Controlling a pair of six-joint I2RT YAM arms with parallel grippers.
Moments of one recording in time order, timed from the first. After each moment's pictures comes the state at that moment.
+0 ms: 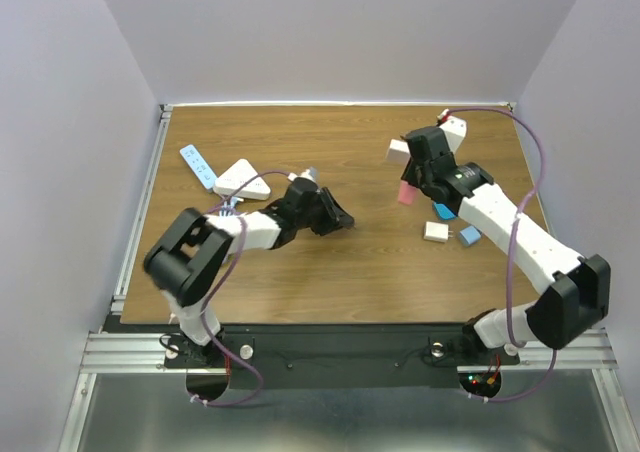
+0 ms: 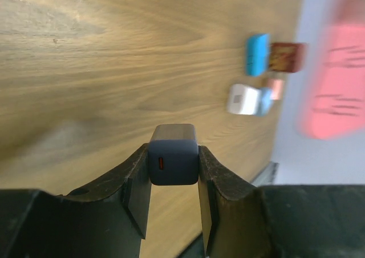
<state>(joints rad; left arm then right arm) -0.66 1.63 0.79 0.28 0.19 -1.09 0.50 1.42 1.23 -0.59 0.53 0.68</state>
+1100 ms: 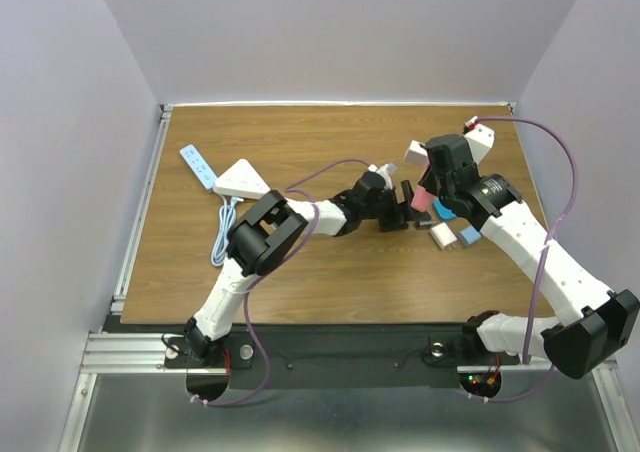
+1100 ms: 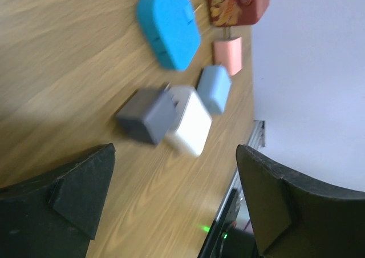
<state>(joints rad) -0.88 2.31 1.49 0.42 0.38 -1.08 0.50 1.22 1.23 -0.72 0.62 0.76</state>
